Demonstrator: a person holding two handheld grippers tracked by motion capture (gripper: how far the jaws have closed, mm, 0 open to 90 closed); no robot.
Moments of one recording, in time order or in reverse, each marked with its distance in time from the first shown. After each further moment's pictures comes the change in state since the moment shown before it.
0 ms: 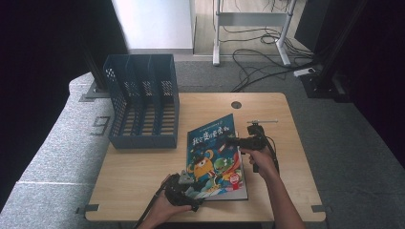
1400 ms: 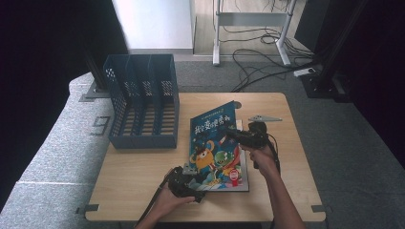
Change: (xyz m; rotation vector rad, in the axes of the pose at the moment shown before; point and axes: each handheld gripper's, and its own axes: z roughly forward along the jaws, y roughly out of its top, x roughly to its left) left arm 0.010 0.020 0.010 0.031 0.015 -0.039; right arm 0.031 0.009 -0.023 -0.162 -0.057 -0.213
